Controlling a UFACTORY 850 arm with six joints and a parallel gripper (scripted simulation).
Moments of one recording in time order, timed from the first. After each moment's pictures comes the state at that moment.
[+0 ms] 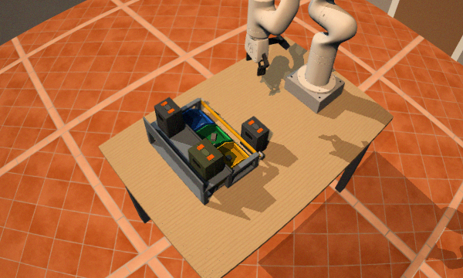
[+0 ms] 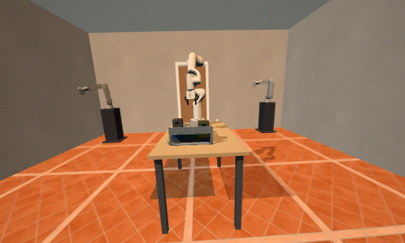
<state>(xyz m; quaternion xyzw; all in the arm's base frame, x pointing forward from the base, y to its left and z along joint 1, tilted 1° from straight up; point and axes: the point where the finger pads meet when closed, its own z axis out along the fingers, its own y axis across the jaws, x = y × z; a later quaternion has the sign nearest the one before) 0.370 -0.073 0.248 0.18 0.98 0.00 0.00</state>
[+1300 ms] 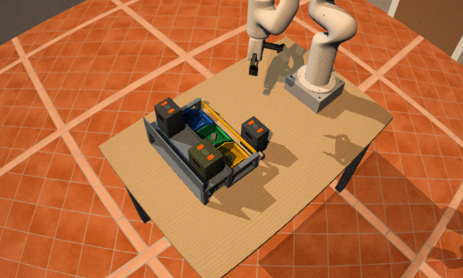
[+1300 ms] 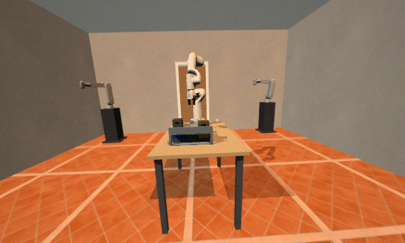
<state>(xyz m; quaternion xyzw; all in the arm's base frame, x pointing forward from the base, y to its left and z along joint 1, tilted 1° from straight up) 0.370 -0.073 0.248 0.48 0.88 0.00 0.00</state>
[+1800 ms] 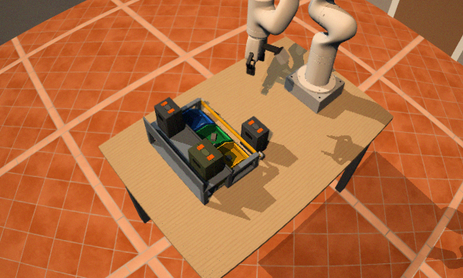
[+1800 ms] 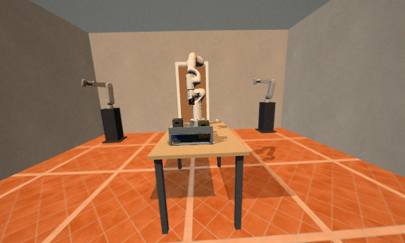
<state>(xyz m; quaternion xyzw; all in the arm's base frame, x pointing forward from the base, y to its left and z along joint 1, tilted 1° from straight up) 0.370 -0.073 0.248 0.57 0.82 0.00 0.00</state>
